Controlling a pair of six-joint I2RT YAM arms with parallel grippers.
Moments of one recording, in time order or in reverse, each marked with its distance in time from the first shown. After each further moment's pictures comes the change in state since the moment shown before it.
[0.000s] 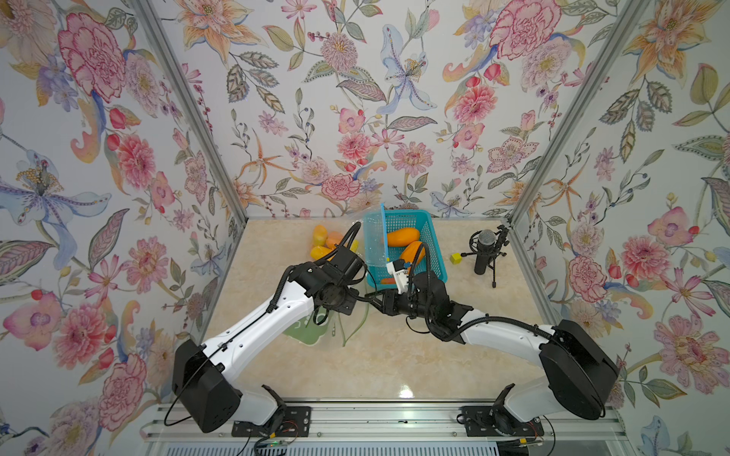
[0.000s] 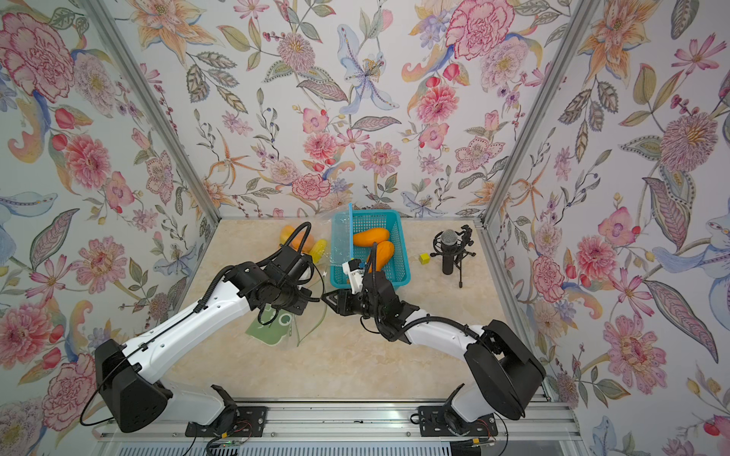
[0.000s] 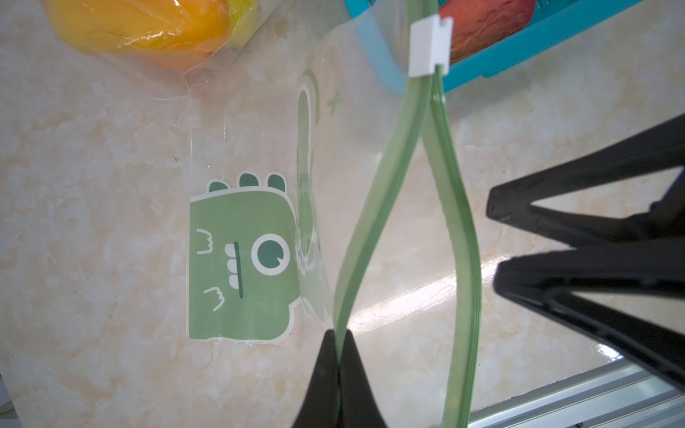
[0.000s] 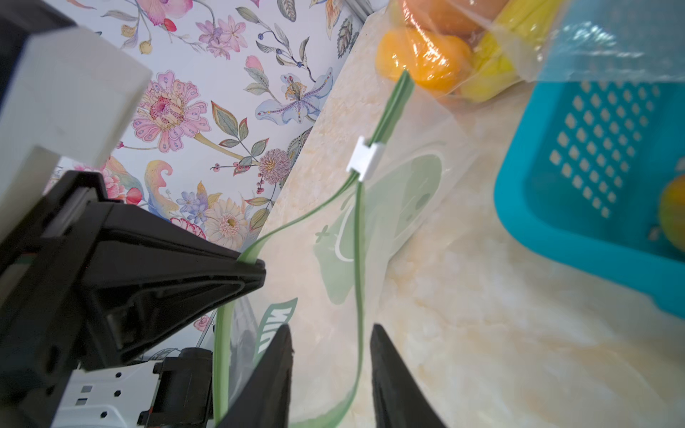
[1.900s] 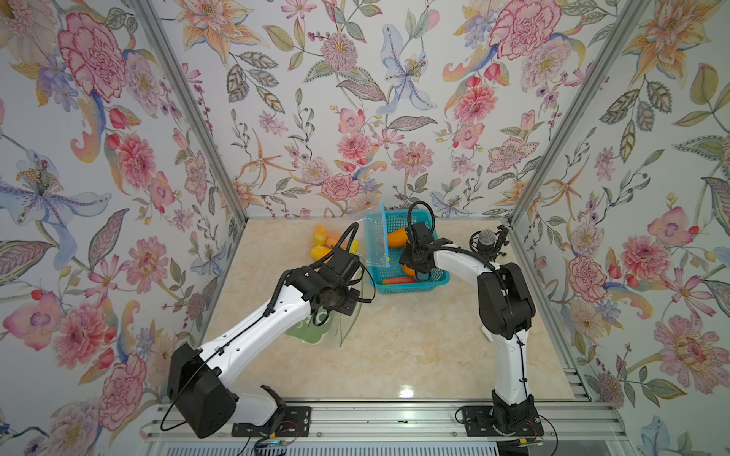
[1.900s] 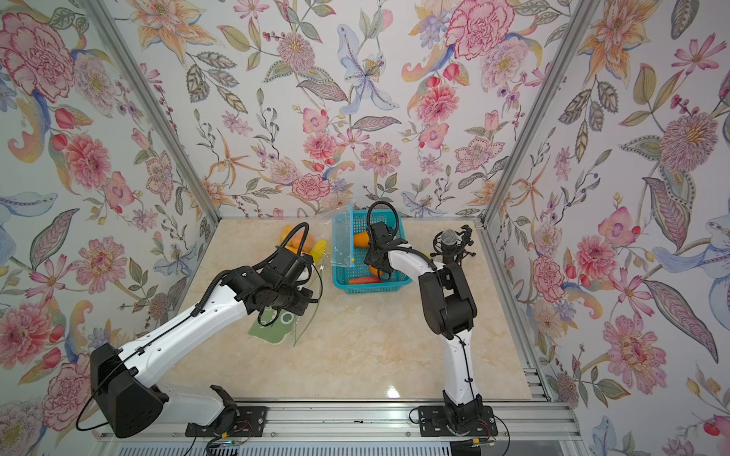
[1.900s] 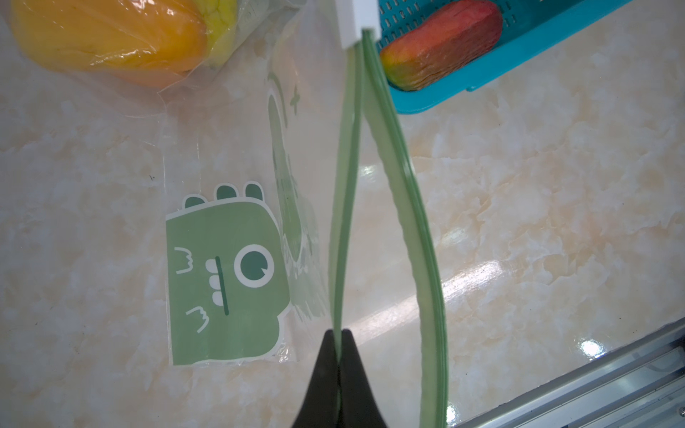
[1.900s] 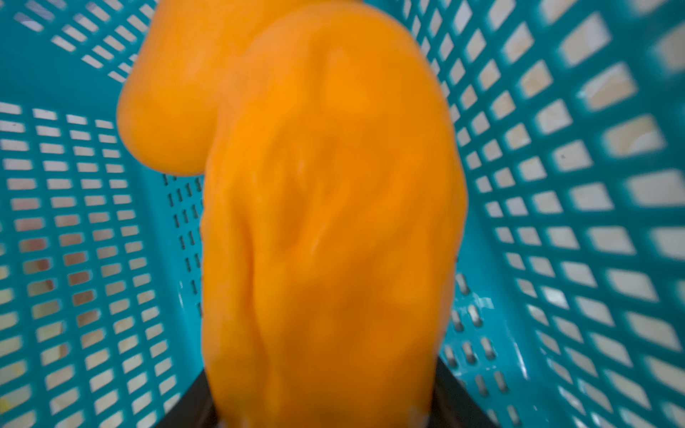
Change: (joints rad) left arm 0.018 -0.034 -0.068 0.099 0.058 0.023; right arm -0.277 0.645 0.816 -0.797 0.466 0.021
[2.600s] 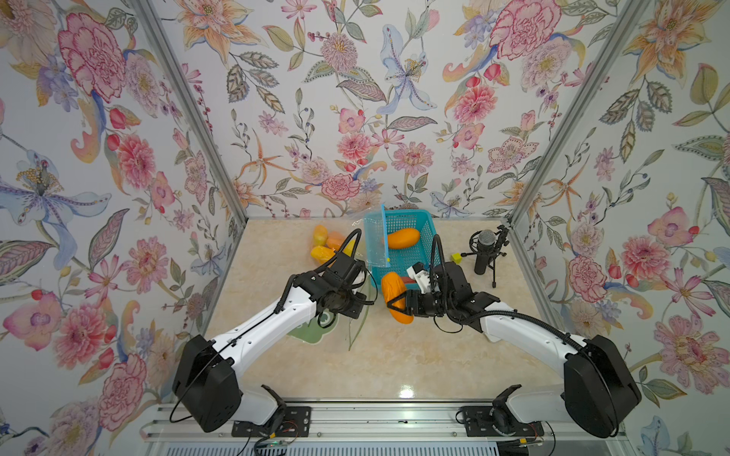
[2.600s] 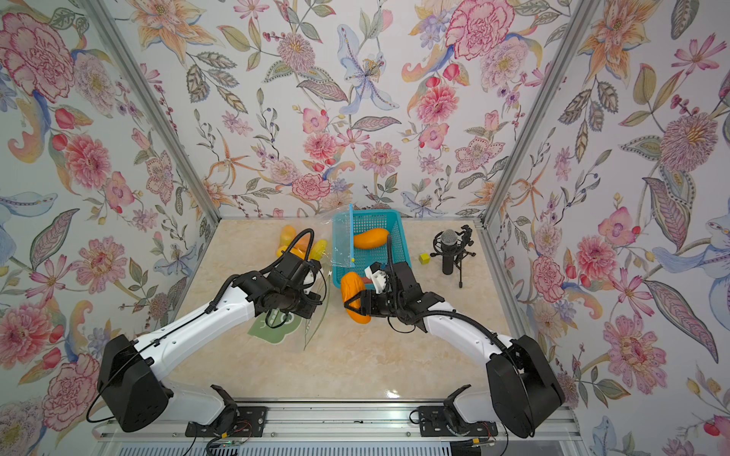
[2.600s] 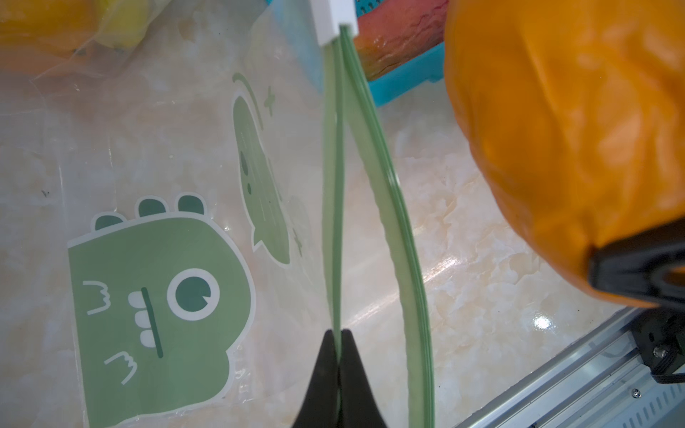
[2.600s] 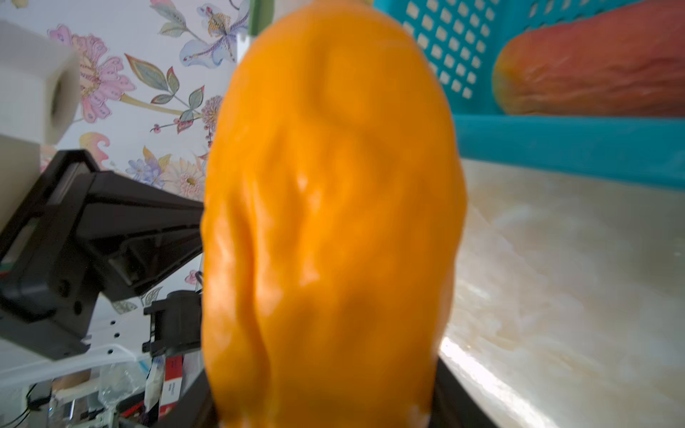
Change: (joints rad) left arm 0.005 0.048 -0.087 0.150 0.138 0.000; right arm 0.145 -0.712 -0.782 0.338 -0.745 -0.116
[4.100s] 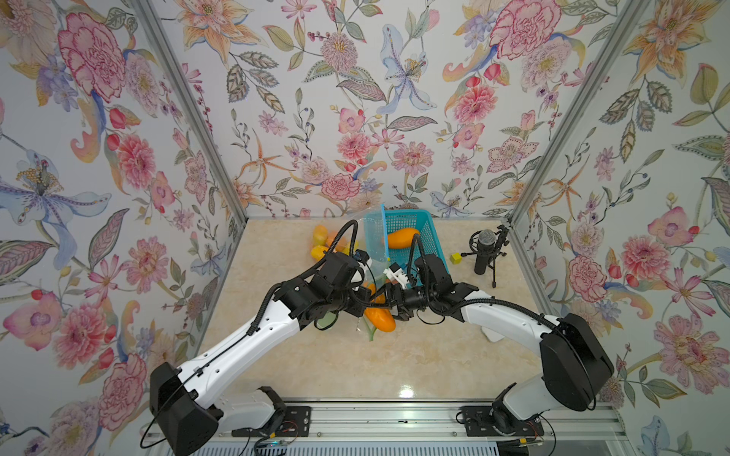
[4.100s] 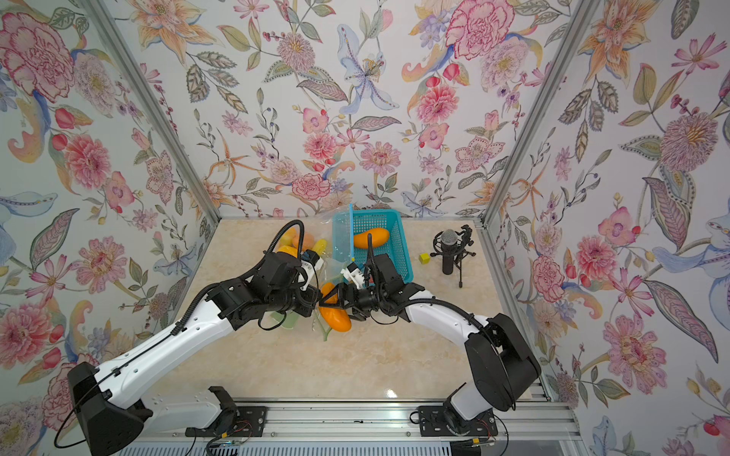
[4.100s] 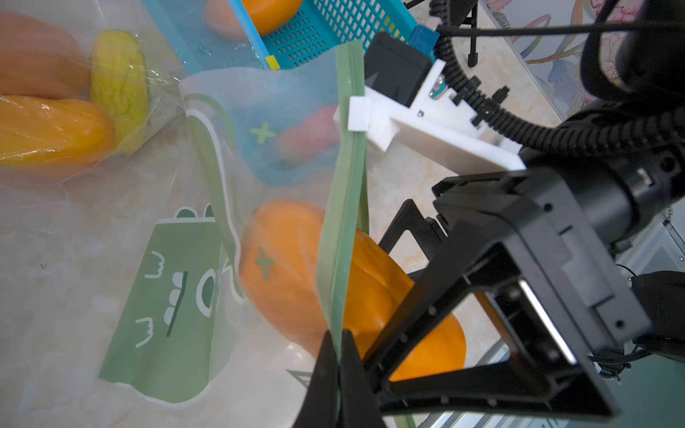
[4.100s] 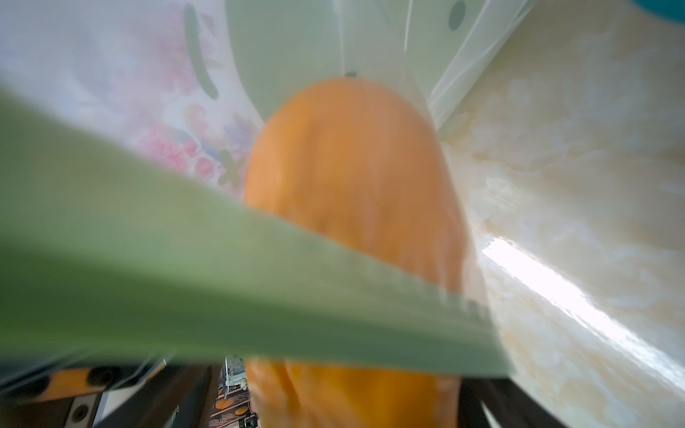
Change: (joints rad) left arm -0.072 -0.177 0.024 0.074 0.020 -0.046; right arm 0.044 0.166 0.158 0.073 -0.228 0.301
